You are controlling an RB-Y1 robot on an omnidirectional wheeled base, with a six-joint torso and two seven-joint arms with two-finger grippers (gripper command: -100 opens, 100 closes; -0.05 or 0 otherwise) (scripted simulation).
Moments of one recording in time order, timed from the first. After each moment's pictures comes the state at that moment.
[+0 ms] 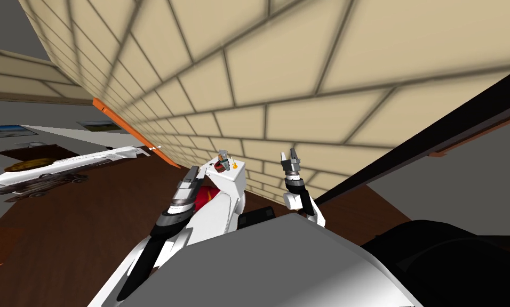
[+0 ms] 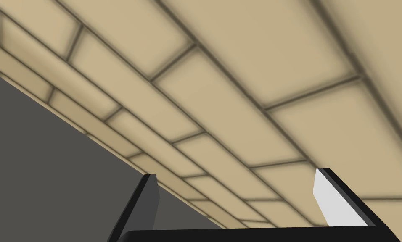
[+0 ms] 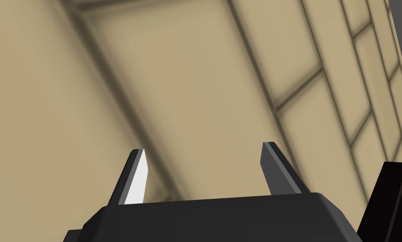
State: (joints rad) left arm 0.56 0.42 0.02 -2.33 -0.08 -0.49 -0.01; right arm 0.48 -0.01 0.05 -2.23 -0.05 -0.53 -0.11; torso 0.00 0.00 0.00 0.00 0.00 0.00
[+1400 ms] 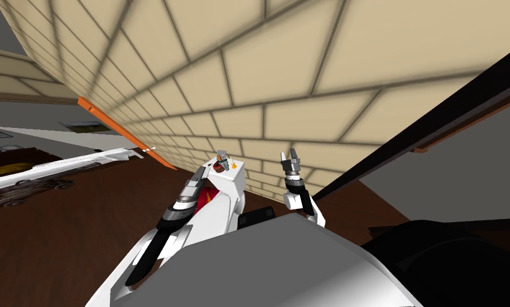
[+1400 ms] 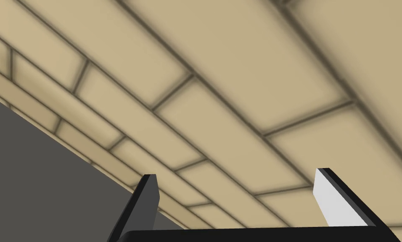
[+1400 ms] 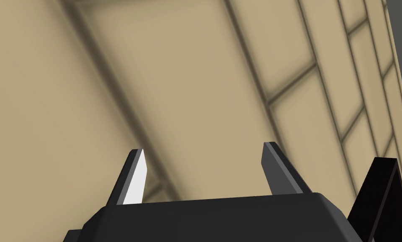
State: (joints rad) left arm 0.51 0.49 0.01 -2.26 -0.11 -0.50 -0.01; right arm 0.48 -0.01 0.05 -2.23 -0.05 -0.53 -0.11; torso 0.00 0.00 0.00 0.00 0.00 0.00
